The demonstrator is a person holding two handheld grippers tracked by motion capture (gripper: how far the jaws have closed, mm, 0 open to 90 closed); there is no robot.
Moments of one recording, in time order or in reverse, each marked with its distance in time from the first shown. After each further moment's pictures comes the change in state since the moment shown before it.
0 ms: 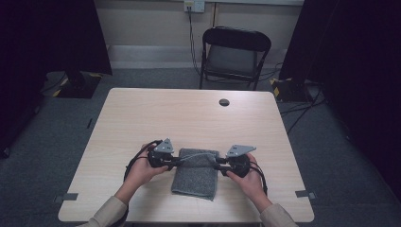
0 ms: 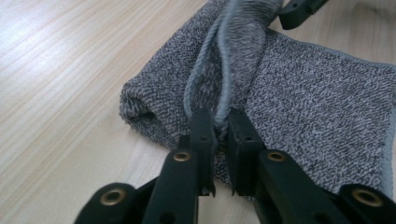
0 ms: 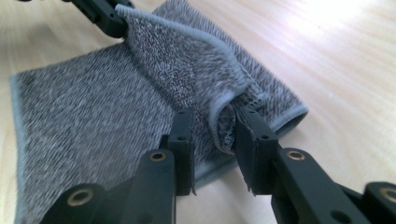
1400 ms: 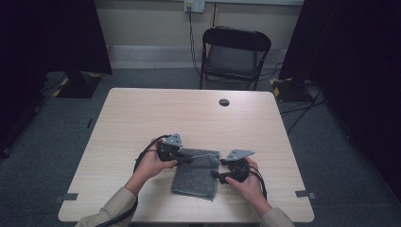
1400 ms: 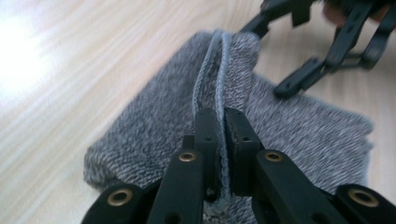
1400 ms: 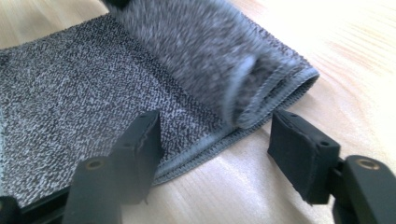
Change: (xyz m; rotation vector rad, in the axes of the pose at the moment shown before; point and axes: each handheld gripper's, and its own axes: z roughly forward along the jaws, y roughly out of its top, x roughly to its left) left arm 0.005 0.030 0.015 -0.042 -0.115 -0.039; right arm 0.005 -0.013 0.007 0.049 -0.039 0.042
